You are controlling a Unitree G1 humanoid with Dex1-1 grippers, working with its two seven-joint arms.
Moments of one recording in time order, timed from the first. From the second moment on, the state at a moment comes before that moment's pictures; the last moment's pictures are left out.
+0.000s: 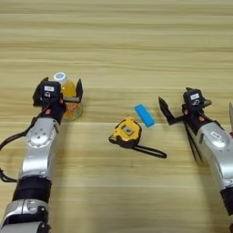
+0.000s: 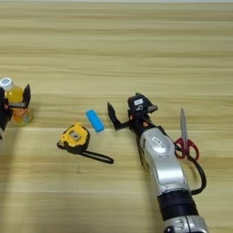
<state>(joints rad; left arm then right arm) -0.24 0.17 0.13 0.41 -0.08 -0.20 -0.13 -0.18 -0.13 0.04 0.19 0.04 0.03 0.27</state>
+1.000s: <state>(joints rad) -0.20 0.15 0.11 0.29 -0.08 -0.20 -0.17 -0.18 -0.13 0.05 0.17 0.04 0.03 0.29</state>
